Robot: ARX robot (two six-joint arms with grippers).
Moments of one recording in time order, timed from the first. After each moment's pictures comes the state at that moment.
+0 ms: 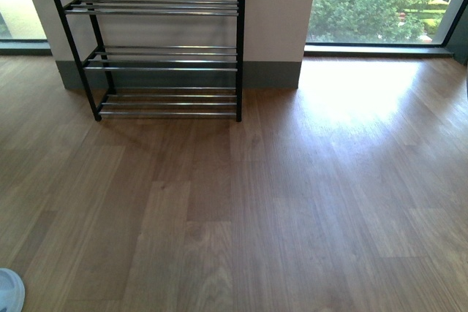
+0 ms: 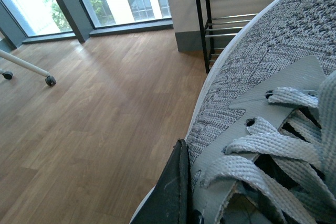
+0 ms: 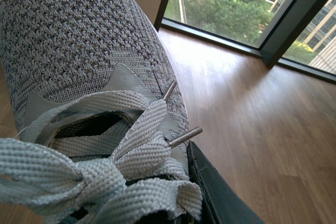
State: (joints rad) left arm -0.42 0.24 0.17 -0.15 -0.71 0.09; right arm 0.10 0.30 0.20 -0.03 0.32 -0.28
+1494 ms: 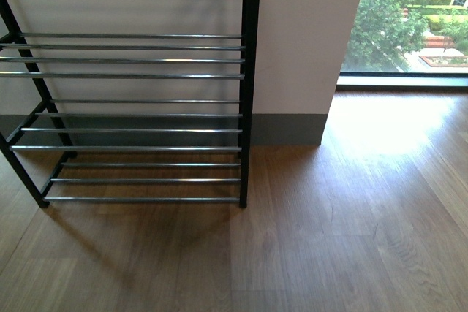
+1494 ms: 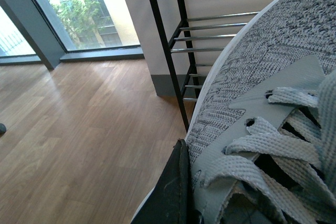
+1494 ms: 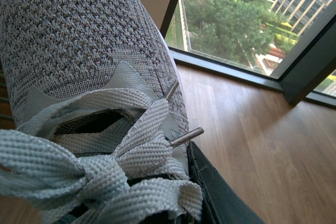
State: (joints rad) left arm -0.42 0.24 0.17 -0.15 -0.71 0.09; right arm 0.10 0.30 0.20 -0.03 0.32 -0.28
